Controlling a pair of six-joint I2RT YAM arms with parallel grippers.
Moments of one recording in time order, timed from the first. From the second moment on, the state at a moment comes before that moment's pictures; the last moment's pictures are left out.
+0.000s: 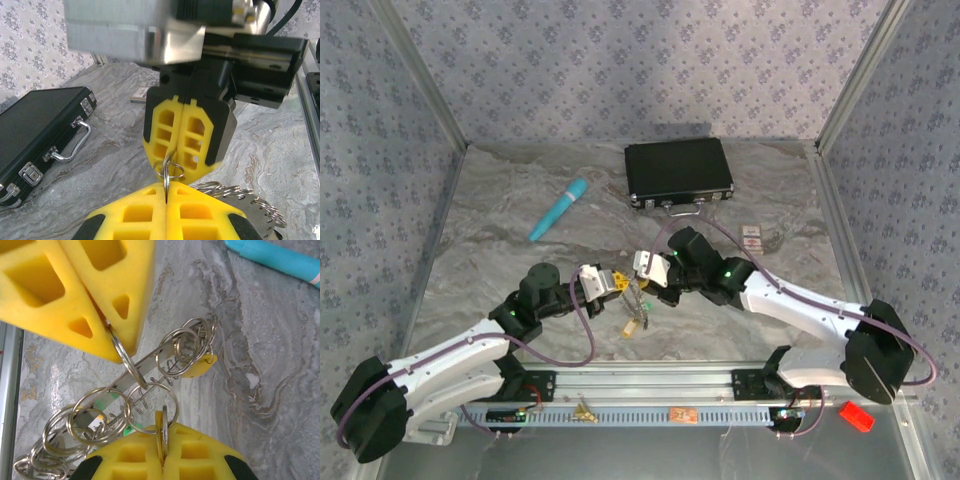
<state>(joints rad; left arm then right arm) -0.81 0.85 0.33 0.32 0.38 0.28 0.87 1.25 0.83 -0.30 -0.30 -0.47</state>
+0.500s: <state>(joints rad) -0.80 0.85 0.33 0.32 0.38 0.28 0.88 1.26 0.87 -0.31 -0.29 -0.48</state>
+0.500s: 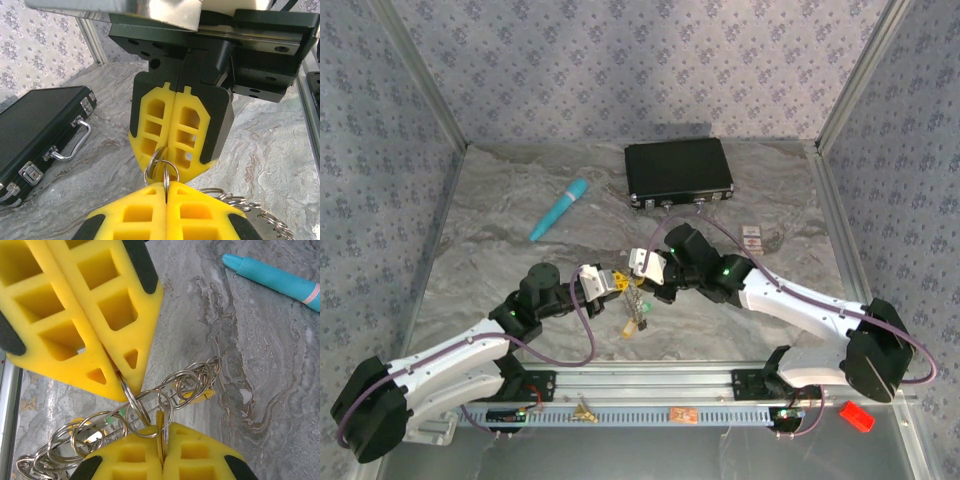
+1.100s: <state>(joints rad) -0.80 0.86 0.35 0.25 0.30 0.30 0.89 1.22 0.90 -0.41 -0.21 -0.54</state>
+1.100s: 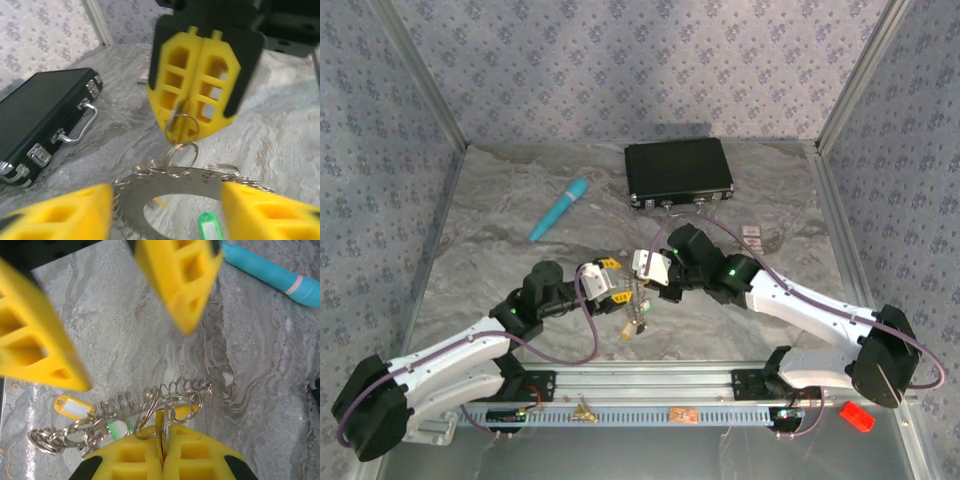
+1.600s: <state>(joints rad) -0.67 0.48 0.35 0.15 -0.32 0.18 0.97 1.48 1.18 -0.32 -0.24 -0.56</state>
